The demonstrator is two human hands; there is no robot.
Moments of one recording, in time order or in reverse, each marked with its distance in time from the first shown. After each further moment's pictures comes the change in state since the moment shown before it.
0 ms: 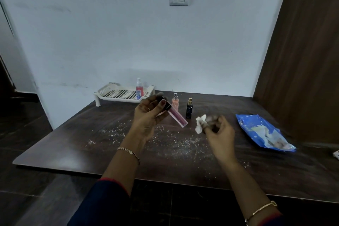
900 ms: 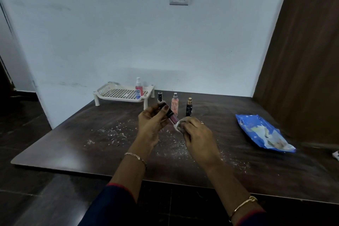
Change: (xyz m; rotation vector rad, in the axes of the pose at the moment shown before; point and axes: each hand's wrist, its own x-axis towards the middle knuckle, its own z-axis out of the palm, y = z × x) left_hand -0.005 -0.025 0.004 0.110 0.146 0.004; right_hand -0.012 -0.007 0.033 -0.601 -0.243 -0.628
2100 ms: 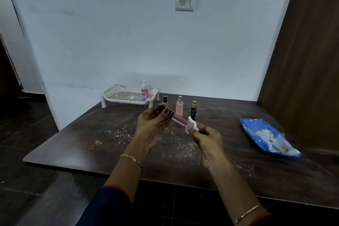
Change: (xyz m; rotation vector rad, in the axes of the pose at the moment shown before) left_hand -0.006 0.019 -0.017 -0.092 -0.076 -0.059; right_hand 0.006 -0.007 0.000 1.354 0.189 1.126
